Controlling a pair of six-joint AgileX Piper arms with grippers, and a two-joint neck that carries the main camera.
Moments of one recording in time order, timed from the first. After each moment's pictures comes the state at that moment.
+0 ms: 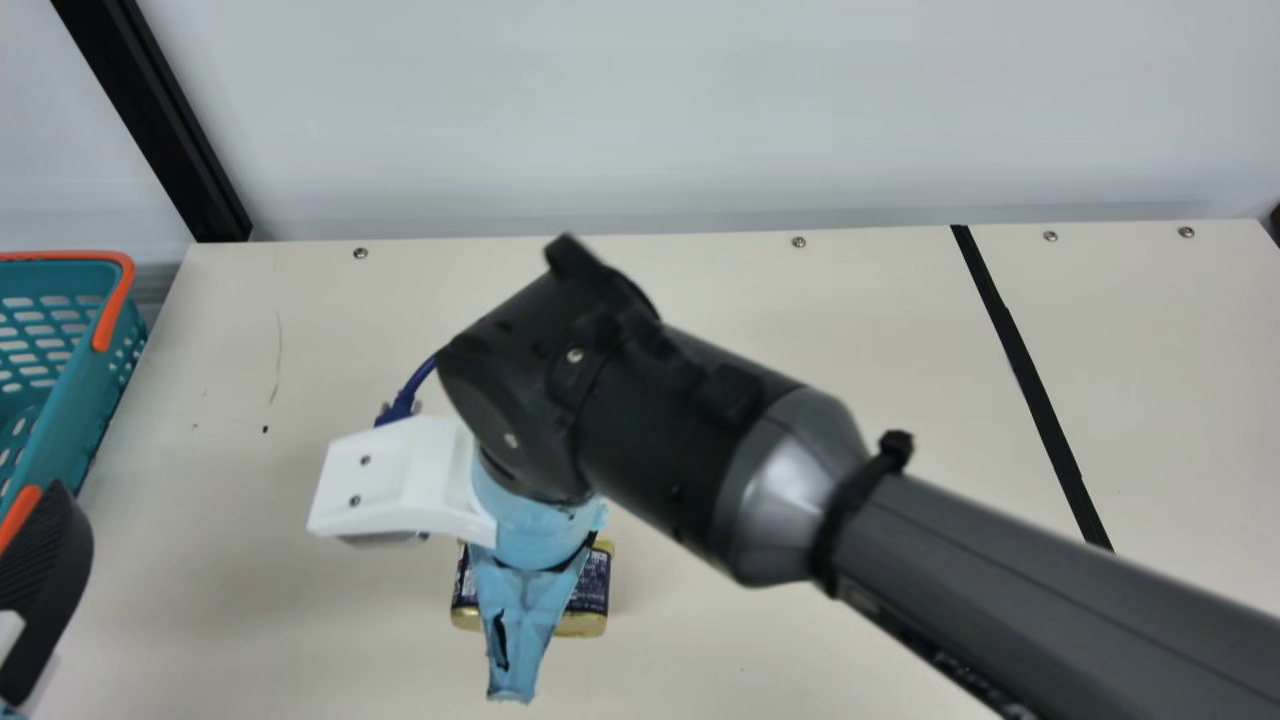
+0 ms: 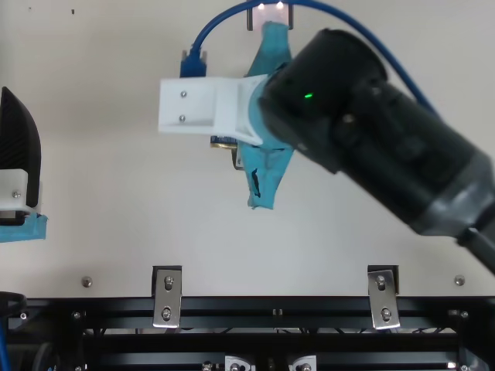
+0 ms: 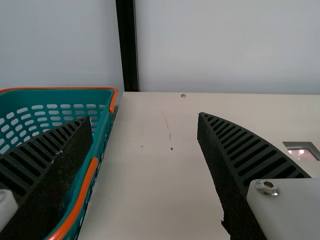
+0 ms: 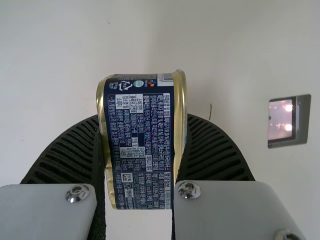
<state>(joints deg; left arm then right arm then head) 1.1 28.2 -10.2 -15.2 3.1 12.4 46.5 107.0 -90.3 4.6 64.1 -38.3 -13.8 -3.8</state>
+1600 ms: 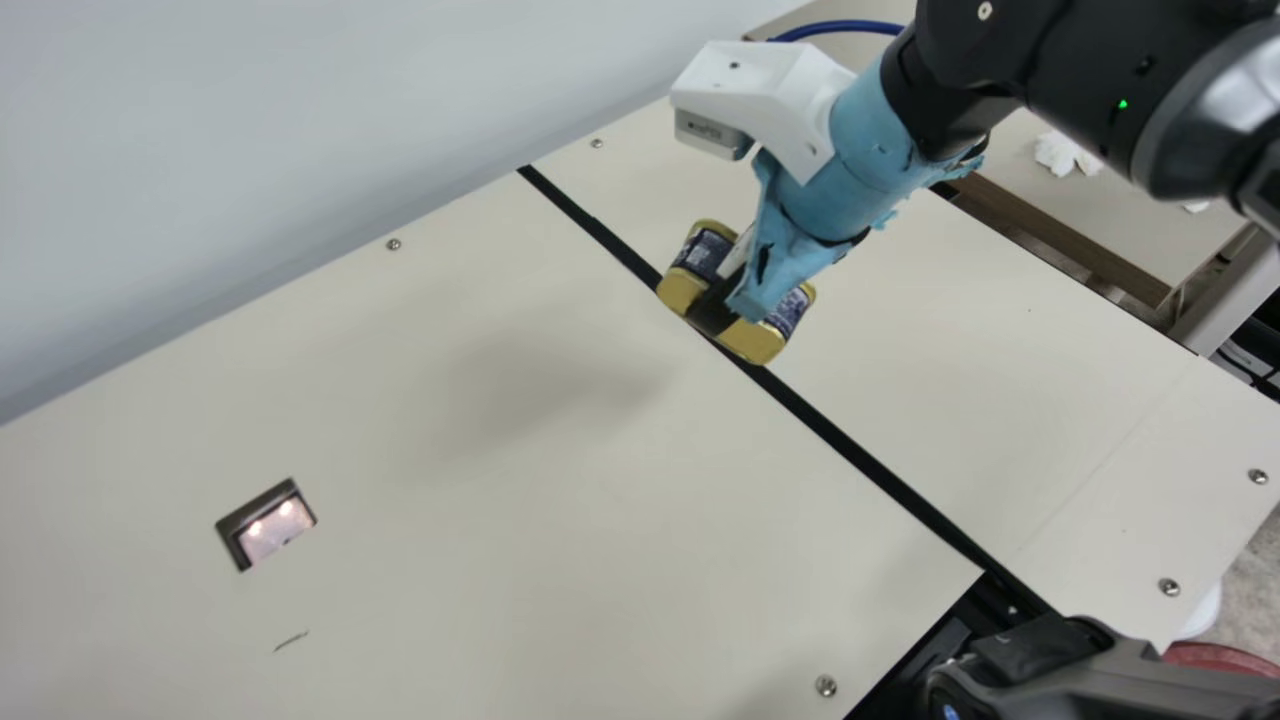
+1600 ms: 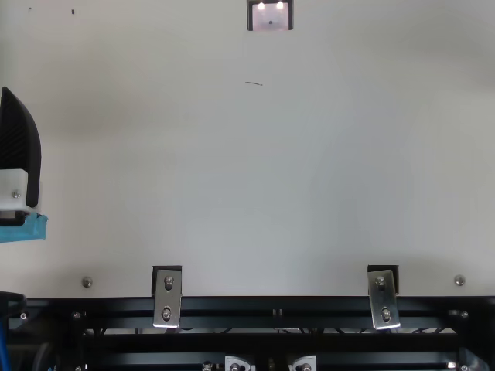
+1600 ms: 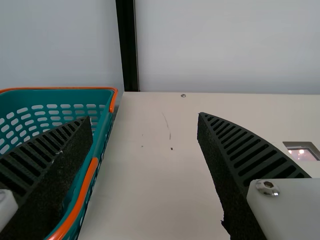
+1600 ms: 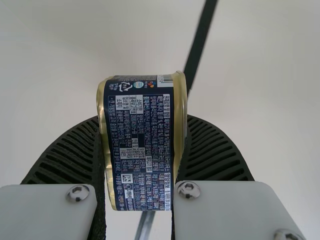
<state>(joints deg) 1.1 28.2 -10.2 -15.2 3.1 12.4 -24.8 73.5 -62.7 13.7 60.9 -46.8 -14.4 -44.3</state>
